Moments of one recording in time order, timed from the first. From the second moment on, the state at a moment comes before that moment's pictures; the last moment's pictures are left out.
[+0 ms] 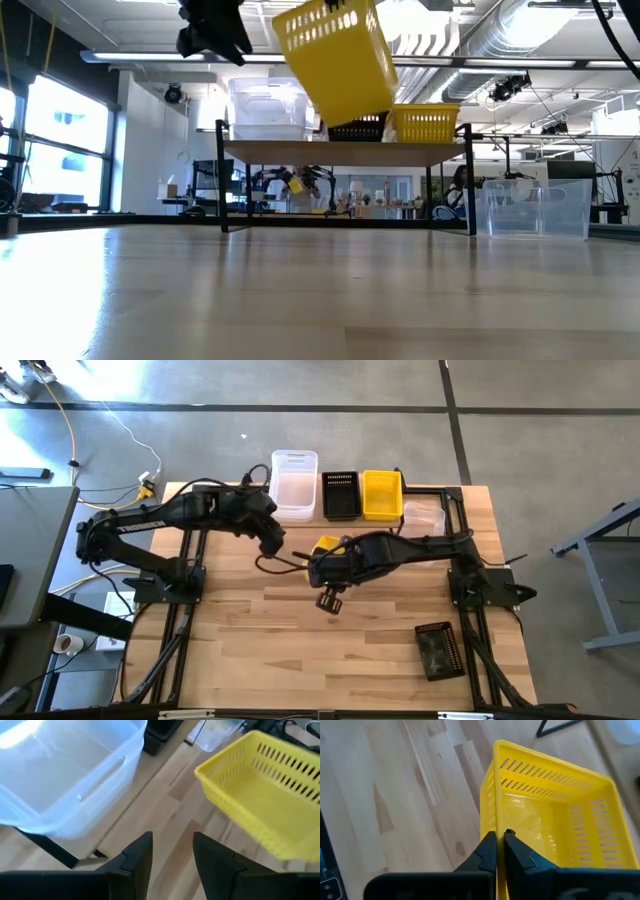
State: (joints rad) left arm 0.32 1.23 1.25 -0.85 -0.12 -0.40; right arm 0.20 2.06 2.36 -1.45 0.24 0.50
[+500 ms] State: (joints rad) left arm 0.37 1.21 1.25 -0.85 -0.12 -0.29; right arm 0.22 1.83 2.30 -1.57 0.57 0.41
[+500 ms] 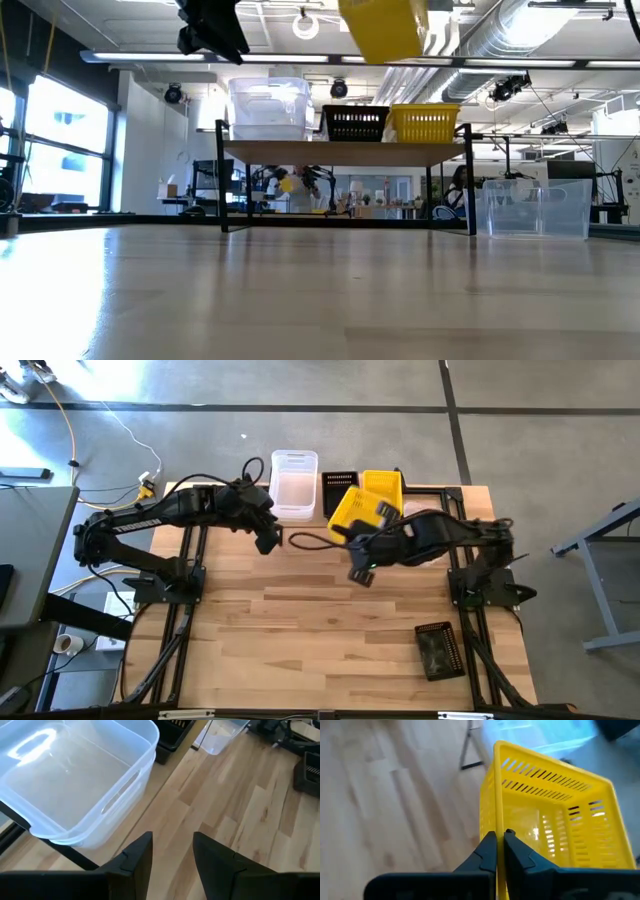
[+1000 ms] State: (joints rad) left arm 0.41 1.21 1.25 -0.78 -0.12 -0.29; right arm 0.06 1.34 1.66 -1.25 0.61 0.09
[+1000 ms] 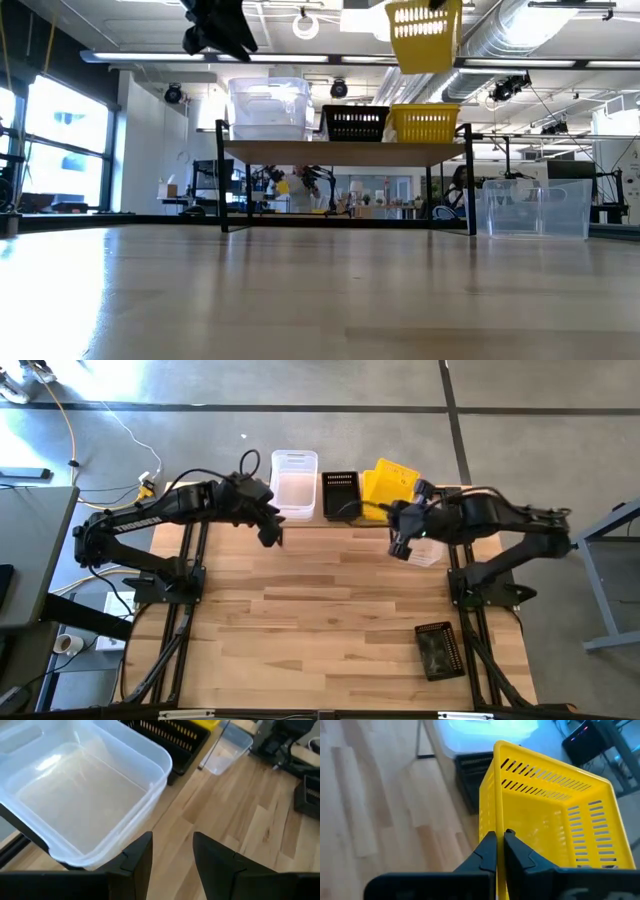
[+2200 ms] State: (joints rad) left arm 0.43 1.21 1.25 -0.74 -0.27 -0.34; right arm -0.41 1.17 1.23 -0.87 0.14 -0.64
